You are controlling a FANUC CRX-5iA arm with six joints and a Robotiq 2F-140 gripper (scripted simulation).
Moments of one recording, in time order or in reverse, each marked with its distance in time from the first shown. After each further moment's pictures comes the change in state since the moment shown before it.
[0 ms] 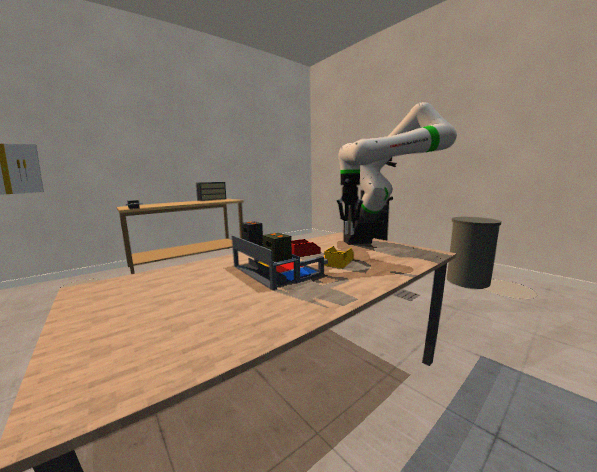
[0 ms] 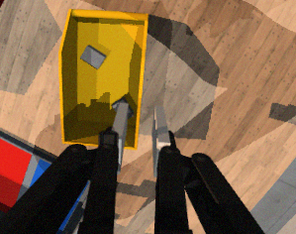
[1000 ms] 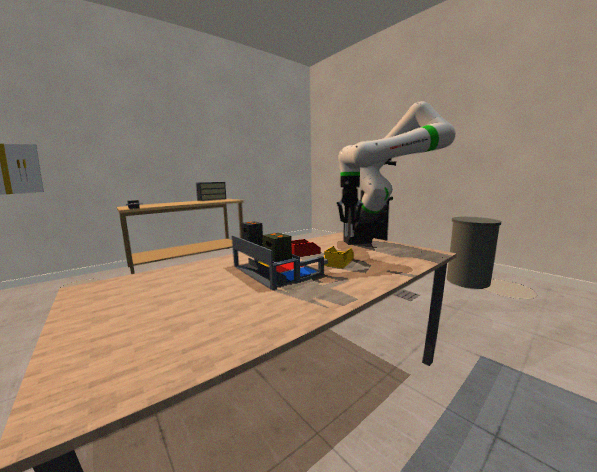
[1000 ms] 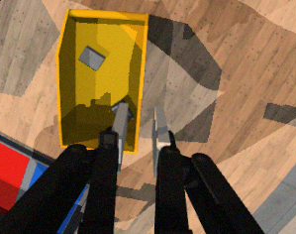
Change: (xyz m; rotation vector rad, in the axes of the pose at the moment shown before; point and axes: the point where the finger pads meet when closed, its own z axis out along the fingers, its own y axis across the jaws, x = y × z) arm 0.000 0.000 0.010 0.000 0.000 0.000
